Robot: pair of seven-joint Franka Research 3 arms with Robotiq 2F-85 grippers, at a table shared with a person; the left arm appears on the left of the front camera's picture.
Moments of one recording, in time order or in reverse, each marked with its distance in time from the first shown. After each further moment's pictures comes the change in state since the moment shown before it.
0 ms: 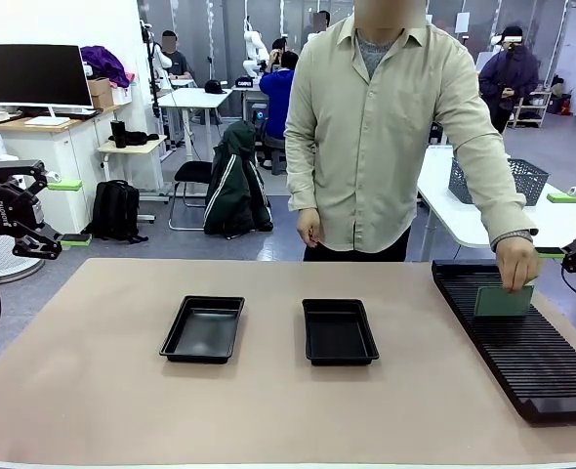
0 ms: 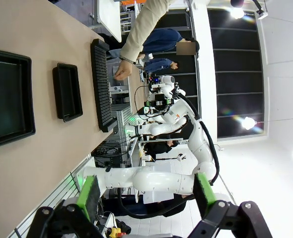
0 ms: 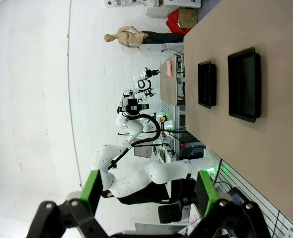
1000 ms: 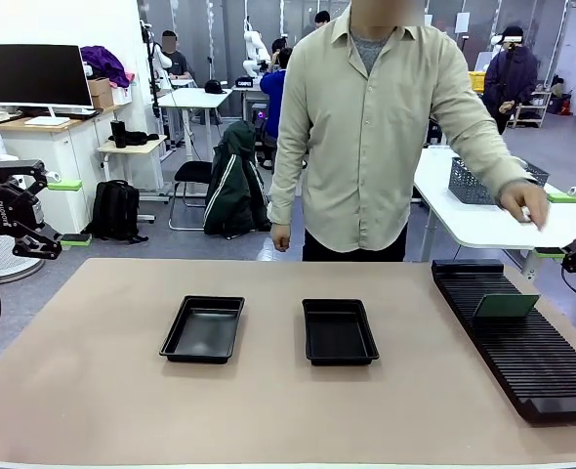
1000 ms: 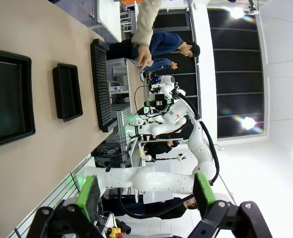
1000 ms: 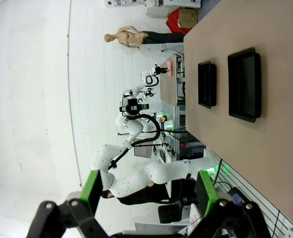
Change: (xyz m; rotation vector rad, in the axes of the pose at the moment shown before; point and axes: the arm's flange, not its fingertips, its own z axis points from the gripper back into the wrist) left arm 0.000 0.000 0.000 0.000 0.000 0.000; right arm 0.000 0.000 0.000 0.000 0.000 0.000
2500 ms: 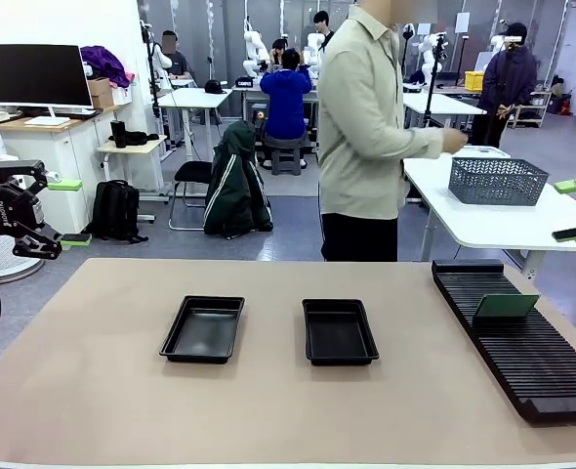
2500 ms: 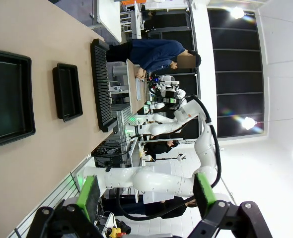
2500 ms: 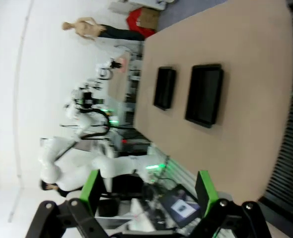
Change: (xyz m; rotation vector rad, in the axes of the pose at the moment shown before) left arm 0.000 0.000 0.000 0.000 0.000 0.000; right arm 0.010 0.073 0.017 -0.322 0.020 0.228
